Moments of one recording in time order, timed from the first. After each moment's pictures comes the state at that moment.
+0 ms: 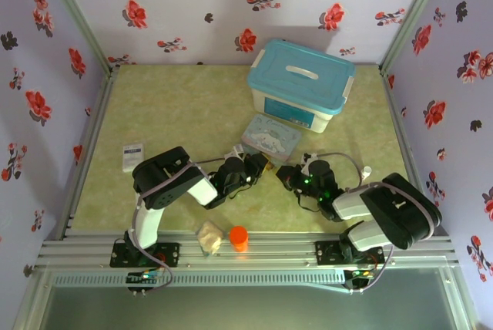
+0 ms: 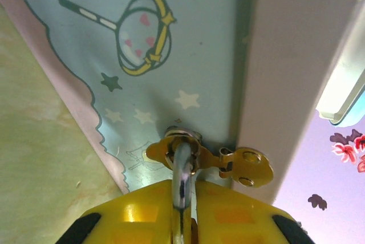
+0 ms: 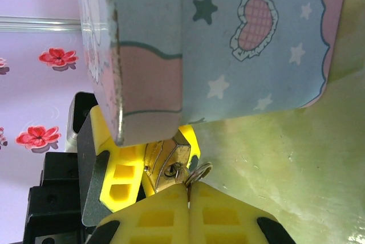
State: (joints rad) left arm -0.98 2.02 0.65 1.10 -0.07 -1.62; right arm 0.57 1.42 0.14 0.85 -0.34 1.31
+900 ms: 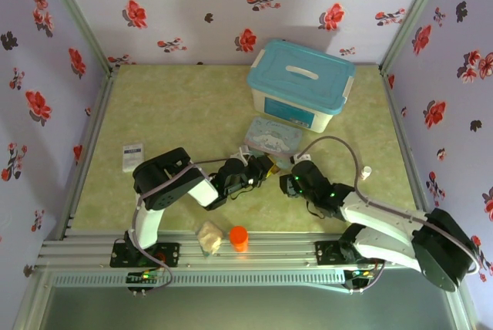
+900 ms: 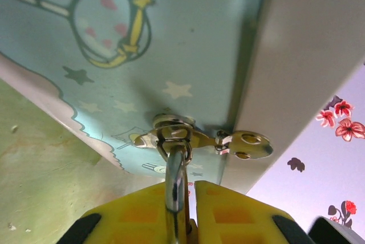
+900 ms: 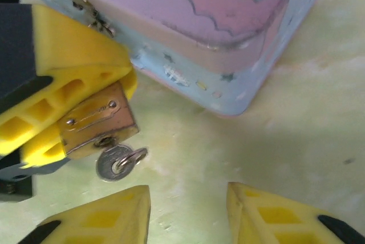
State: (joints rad) left arm -0.99 2.02 0.65 1.16 0.03 -1.64; right arm 0.83 1.05 0.38 -0.14 0.21 0.52
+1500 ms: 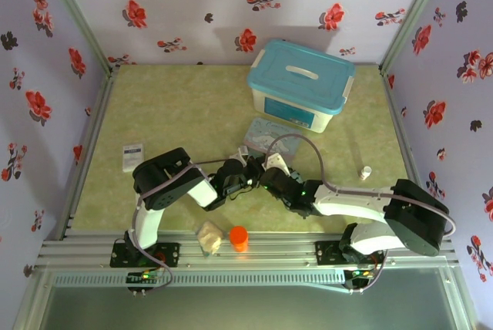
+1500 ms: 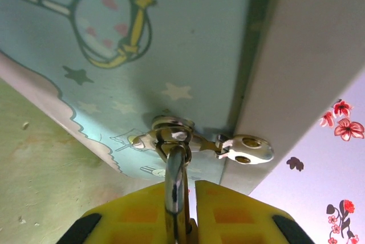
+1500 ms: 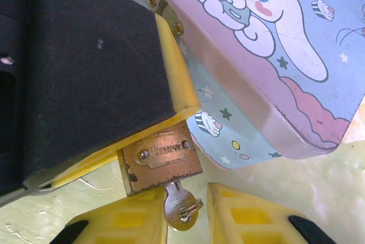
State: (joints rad) left arm -0.99 2.02 0.64 1.17 0.04 -1.64; right arm 1.05 1.32 0.56 -0.20 0.60 0.29
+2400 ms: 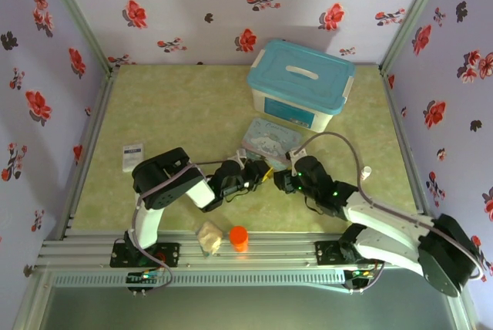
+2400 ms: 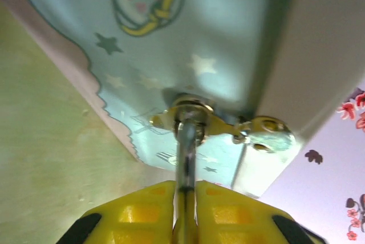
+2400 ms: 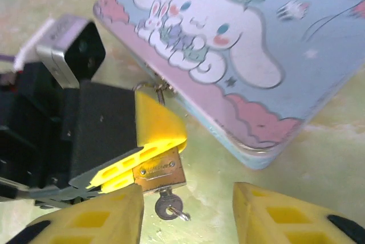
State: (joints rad) left arm -0.97 2.02 0.60 1.16 0.08 -1.61; right arm 0.79 0.96 0.40 -0.09 0.11 0.44
